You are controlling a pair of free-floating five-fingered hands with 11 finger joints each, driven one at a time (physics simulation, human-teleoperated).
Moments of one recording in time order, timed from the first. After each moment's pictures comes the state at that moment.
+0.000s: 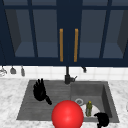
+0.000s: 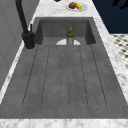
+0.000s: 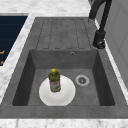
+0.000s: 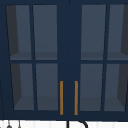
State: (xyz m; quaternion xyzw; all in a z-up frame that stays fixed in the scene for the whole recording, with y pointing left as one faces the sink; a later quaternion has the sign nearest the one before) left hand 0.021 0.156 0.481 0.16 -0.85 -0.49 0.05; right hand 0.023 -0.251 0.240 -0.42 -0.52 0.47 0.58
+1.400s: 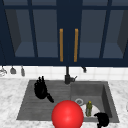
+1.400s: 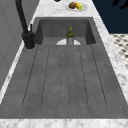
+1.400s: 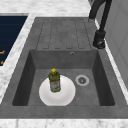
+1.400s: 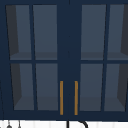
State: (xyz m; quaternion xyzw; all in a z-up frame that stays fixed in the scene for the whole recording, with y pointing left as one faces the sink) left hand 0.017 0.146 0.502 0.17 -0.86 -0.47 0.06; right hand 0.023 -0.251 0.240 -0.42 -0.52 0.47 0.58
